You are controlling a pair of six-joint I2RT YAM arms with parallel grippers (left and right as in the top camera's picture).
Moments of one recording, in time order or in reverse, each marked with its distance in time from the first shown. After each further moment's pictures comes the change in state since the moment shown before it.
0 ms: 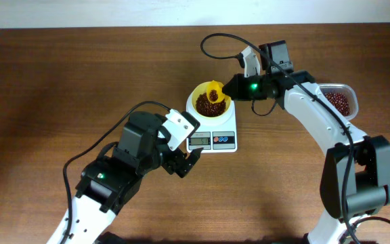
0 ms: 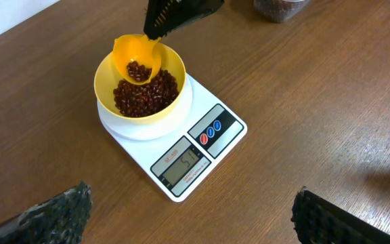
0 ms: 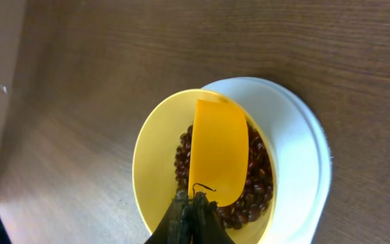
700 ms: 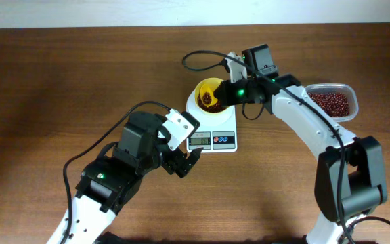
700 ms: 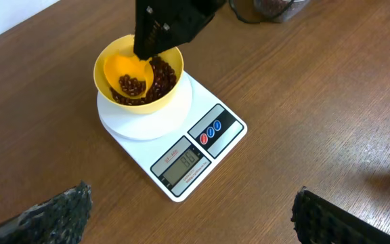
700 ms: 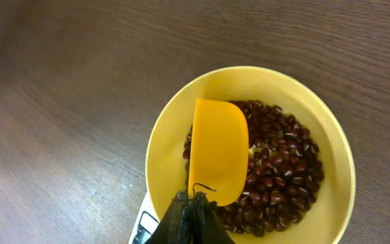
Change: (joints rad) left arm 0.000 0.000 0.000 0.000 0.000 0.000; right arm 0.087 0.002 0.000 0.006 0.105 -0.115
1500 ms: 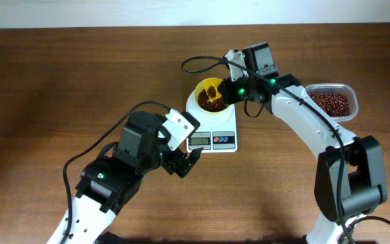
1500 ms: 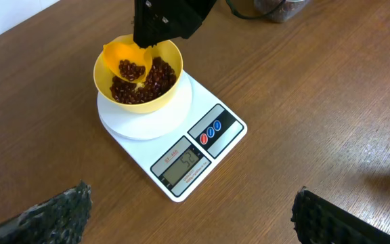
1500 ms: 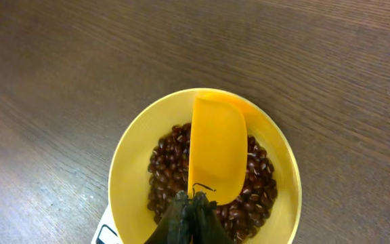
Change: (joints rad) left arm 0.000 0.000 0.000 0.000 0.000 0.000; right arm 0.000 0.002 0.002 0.034 0.103 -0.095
